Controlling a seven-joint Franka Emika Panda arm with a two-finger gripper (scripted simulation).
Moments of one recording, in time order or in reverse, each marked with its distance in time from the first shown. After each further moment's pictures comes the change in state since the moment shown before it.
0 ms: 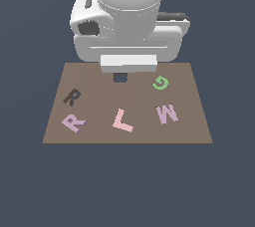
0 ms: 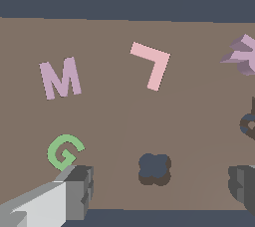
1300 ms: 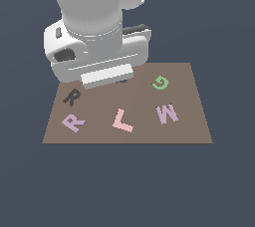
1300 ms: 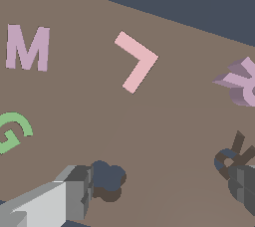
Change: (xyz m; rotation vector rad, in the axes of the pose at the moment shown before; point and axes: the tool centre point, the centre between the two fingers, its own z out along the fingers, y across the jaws) arm 0.010 0.054 0.029 -0.003 0.011 -0.282
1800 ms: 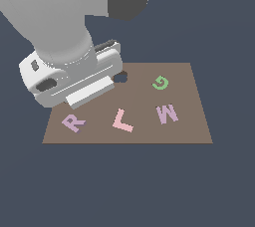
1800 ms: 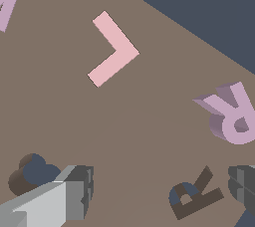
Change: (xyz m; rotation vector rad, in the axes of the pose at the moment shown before) arm 0.011 0.056 0.030 -0.002 0.011 -0.282
